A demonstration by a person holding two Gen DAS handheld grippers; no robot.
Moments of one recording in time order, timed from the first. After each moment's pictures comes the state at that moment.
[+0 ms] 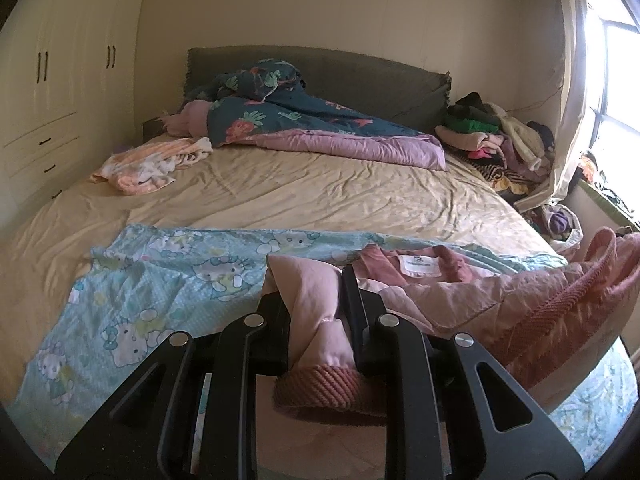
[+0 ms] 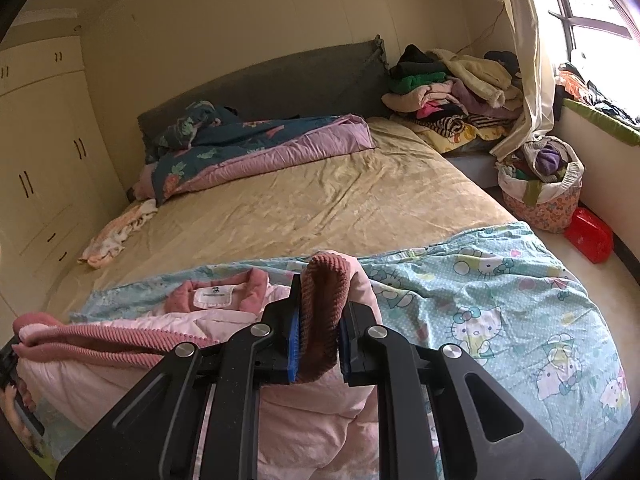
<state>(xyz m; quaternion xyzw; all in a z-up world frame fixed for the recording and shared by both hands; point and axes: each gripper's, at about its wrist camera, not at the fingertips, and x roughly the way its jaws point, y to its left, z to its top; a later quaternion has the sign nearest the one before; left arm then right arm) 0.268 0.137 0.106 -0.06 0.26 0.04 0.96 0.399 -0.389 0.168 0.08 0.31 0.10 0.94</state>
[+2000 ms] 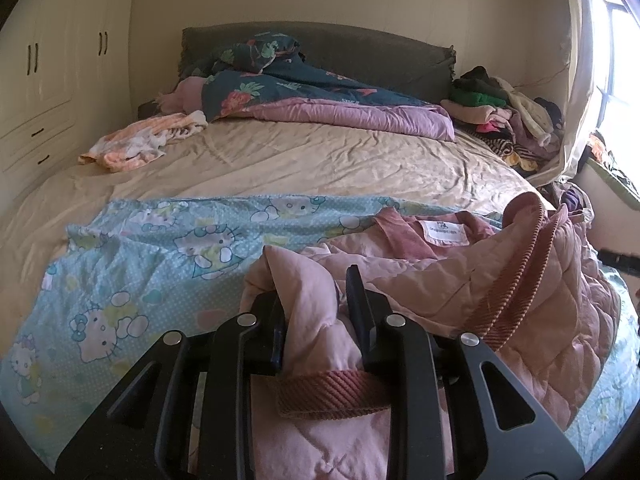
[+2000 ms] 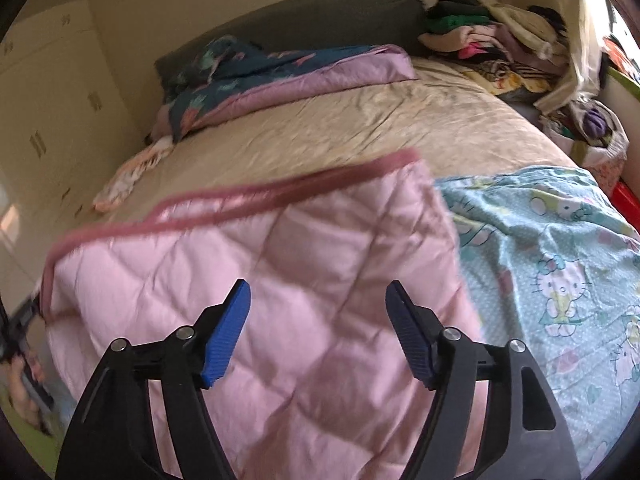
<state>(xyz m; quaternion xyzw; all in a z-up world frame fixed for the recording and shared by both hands) 0.311 0.137 0.035 -0.05 0.29 0.04 0.95 0.442 -0.322 0.057 0.06 0.41 0.17 0.90</state>
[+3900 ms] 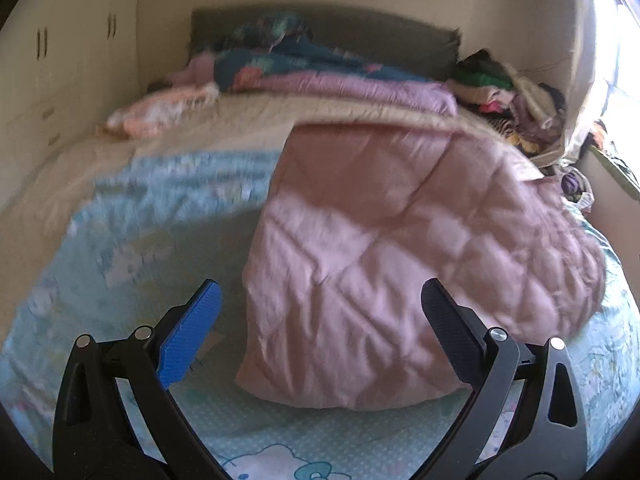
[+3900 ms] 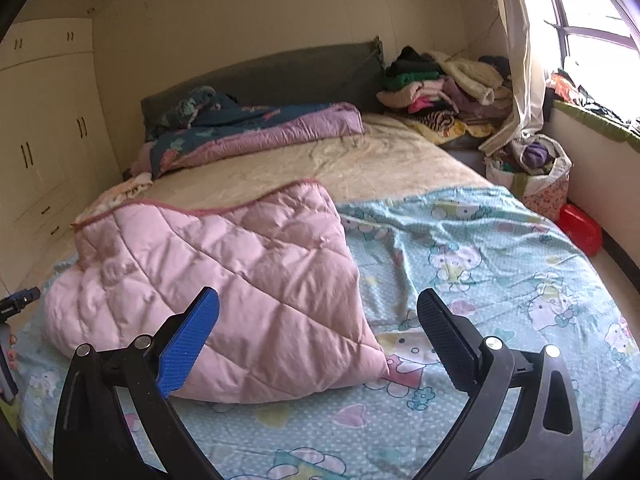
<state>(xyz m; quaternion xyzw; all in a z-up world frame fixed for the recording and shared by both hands) 0.241 0.130 0.013 -0.07 0.35 0.05 0.93 0.302 -0.407 0.073 0.05 0.31 0.10 0.95</state>
